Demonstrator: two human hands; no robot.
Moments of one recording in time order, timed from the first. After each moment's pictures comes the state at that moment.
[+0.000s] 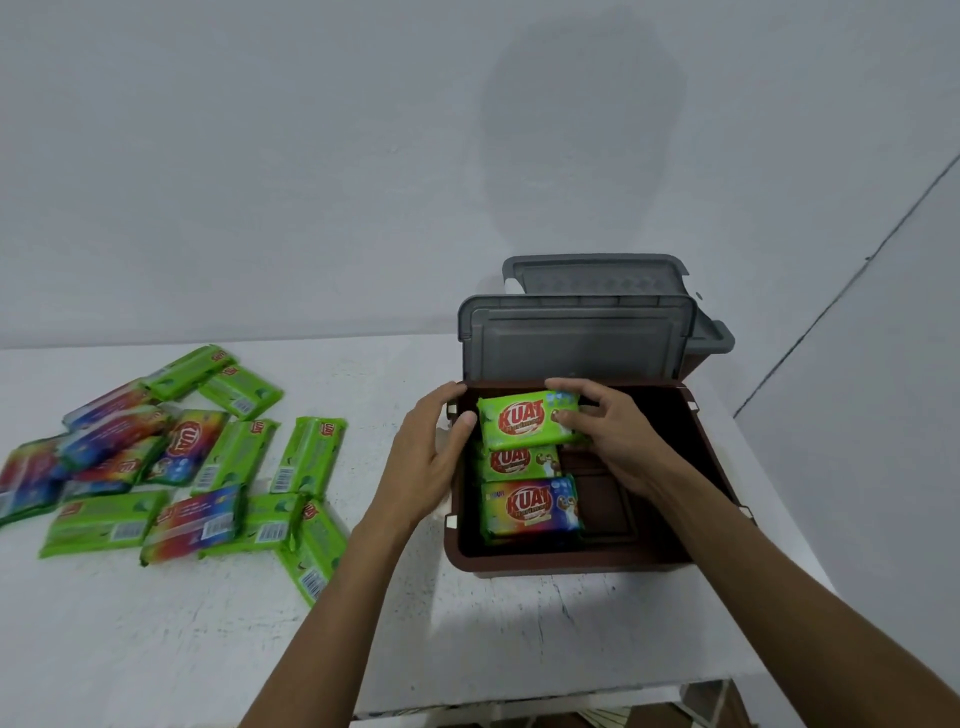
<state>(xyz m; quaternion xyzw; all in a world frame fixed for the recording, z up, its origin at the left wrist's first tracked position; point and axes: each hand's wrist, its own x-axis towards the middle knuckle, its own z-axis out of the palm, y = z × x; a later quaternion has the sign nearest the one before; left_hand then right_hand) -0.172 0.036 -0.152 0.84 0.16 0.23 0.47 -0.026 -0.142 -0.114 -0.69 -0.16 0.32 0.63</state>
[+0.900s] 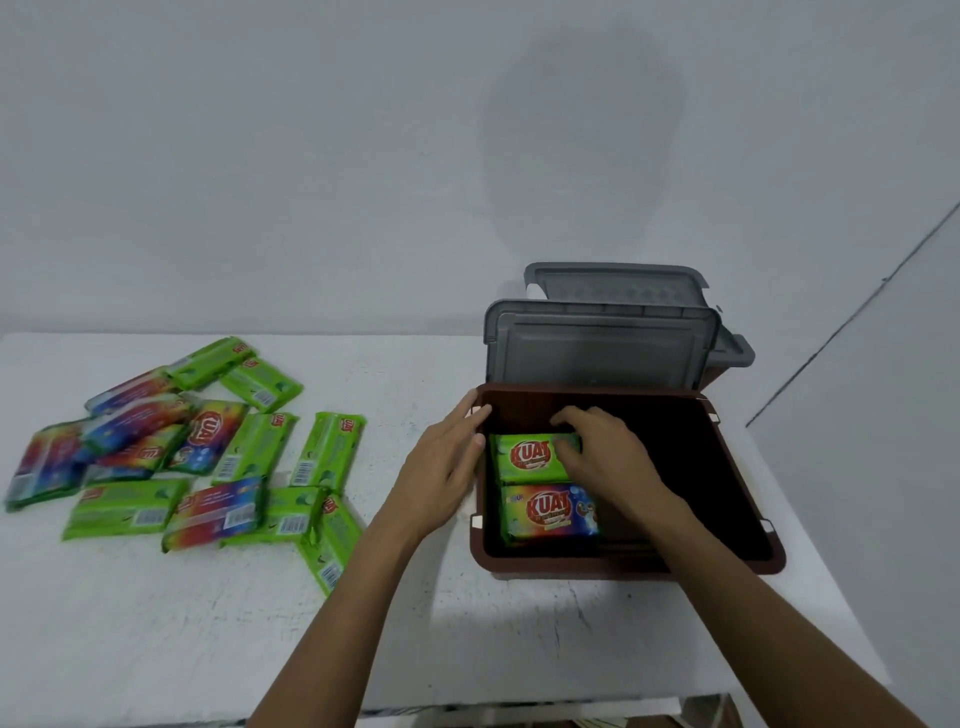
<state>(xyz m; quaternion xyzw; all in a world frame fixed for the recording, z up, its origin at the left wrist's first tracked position) -0.184 0.047 -0.165 0.89 0.10 0.18 0.40 -0.049 -0.123 -0.124 -0.92 -0.35 0.07 0.18</state>
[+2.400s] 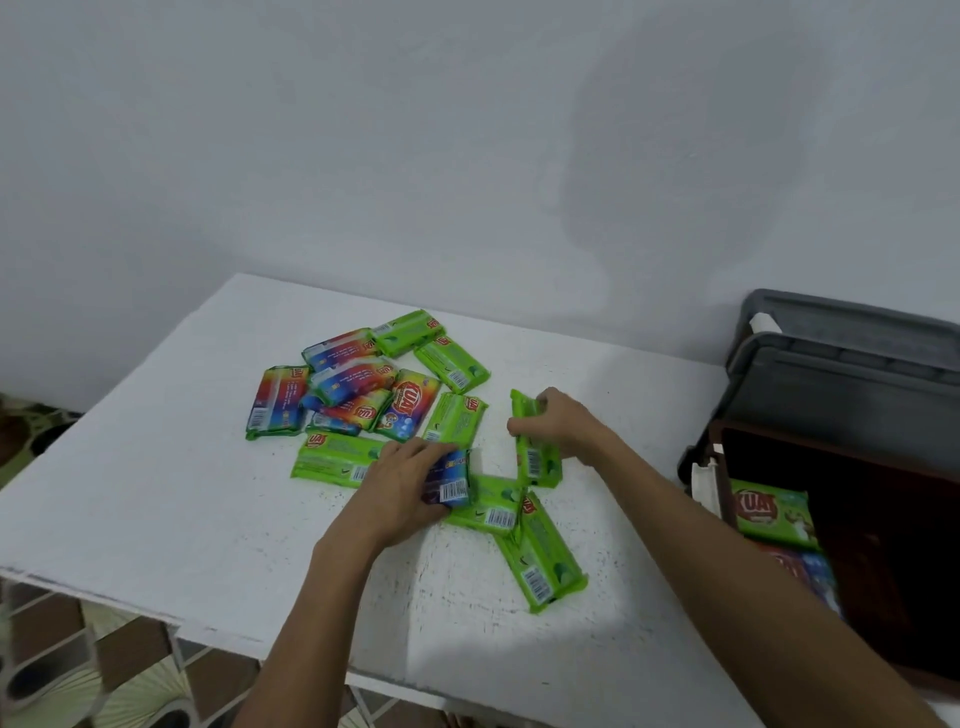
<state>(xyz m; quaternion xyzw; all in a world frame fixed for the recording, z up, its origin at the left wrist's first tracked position) -0.367 0.237 -0.188 0.93 0.28 0.02 0.24 -0.140 0.152 -0.164 -0.86 -0.28 0.37 0.23</state>
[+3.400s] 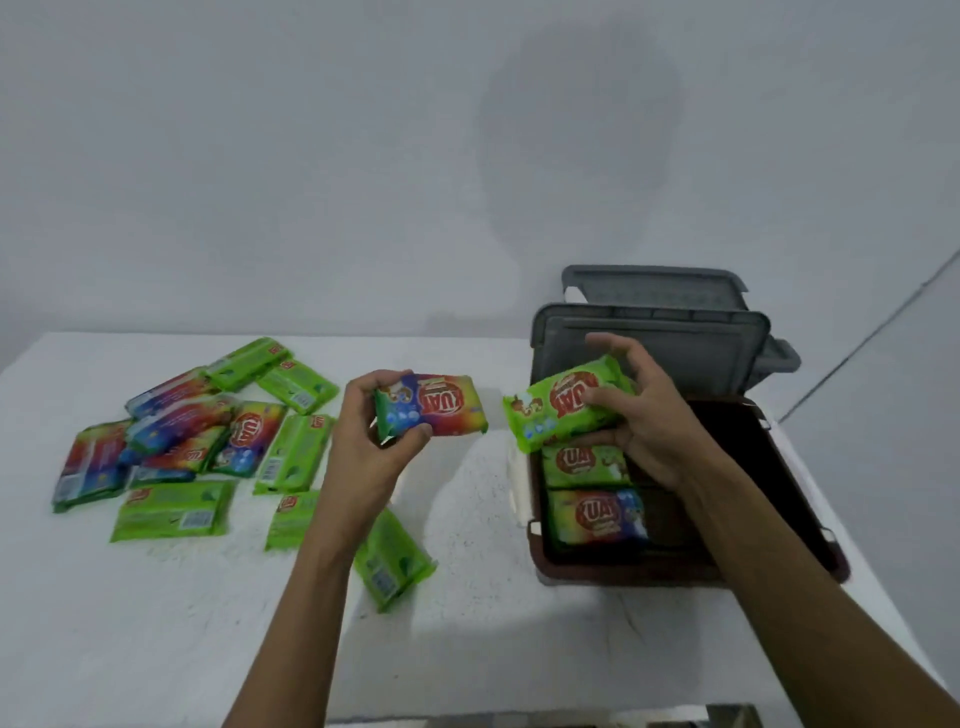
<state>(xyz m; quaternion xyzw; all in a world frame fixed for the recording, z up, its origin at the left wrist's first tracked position) -0.256 0.112 -0.110 0.65 0.20 0.32 0.66 -0.071 -0.081 -0.069 -0.62 -0.17 0.32 0.69</state>
